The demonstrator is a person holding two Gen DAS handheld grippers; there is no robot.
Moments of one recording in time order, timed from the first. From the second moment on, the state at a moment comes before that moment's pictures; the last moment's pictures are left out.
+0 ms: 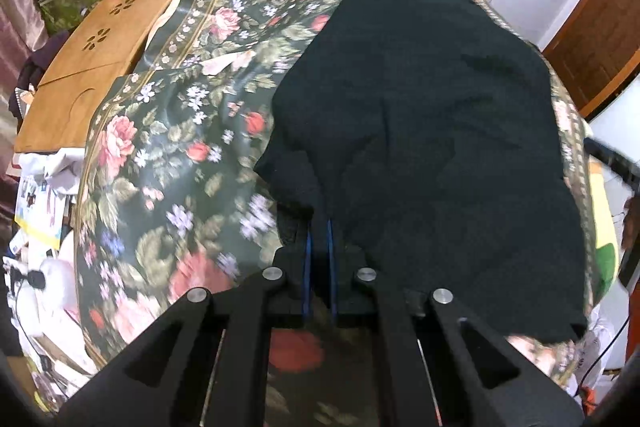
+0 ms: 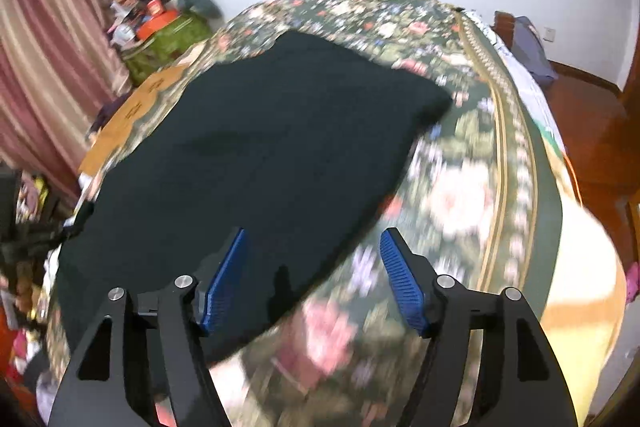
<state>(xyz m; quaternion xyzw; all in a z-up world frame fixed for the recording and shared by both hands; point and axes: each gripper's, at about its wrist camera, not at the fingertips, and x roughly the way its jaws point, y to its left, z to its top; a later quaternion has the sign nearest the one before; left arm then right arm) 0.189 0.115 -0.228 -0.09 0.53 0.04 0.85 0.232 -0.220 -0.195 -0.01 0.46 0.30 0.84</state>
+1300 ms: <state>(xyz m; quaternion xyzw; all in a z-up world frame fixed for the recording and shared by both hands) 0.200 0.063 -0.186 -0.08 0.49 -0.03 0.87 0.204 -0.247 -0.215 -0.05 0.49 0.26 0.83</state>
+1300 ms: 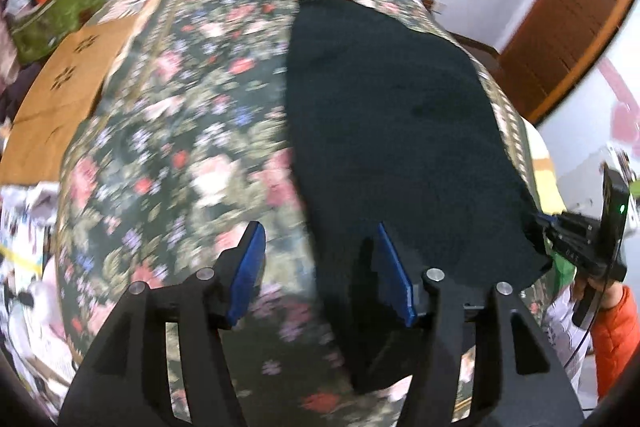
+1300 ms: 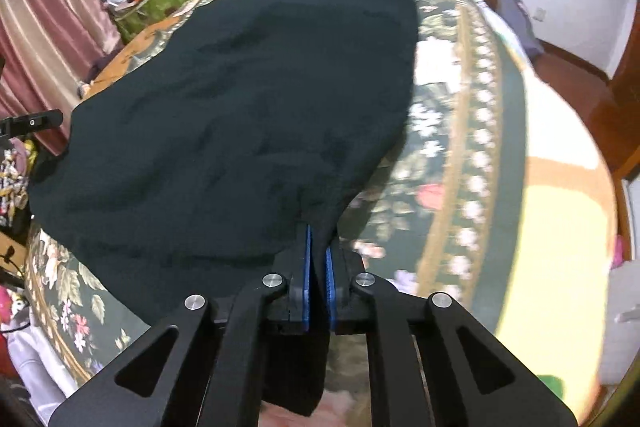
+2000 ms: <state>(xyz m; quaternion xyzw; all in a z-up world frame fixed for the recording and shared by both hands) 0.219 0.056 -0.226 0.04 0.50 -0.01 0.86 0.213 -0.207 -0.231 -0.01 0.50 0.33 0.80</state>
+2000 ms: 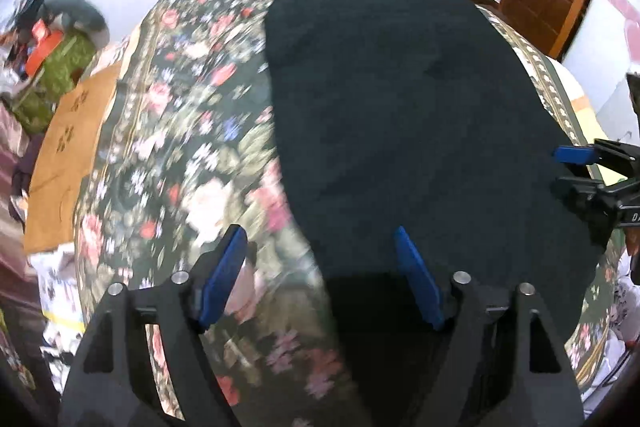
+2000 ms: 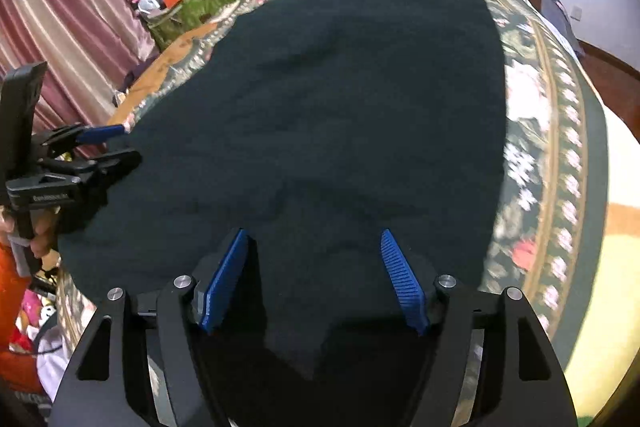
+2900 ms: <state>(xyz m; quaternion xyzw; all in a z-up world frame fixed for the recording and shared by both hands) 0.174 0.039 -0.223 -0.09 0.53 -0.07 0.84 0.180 -0.264 -0.248 0.08 0.54 0.29 0.78</state>
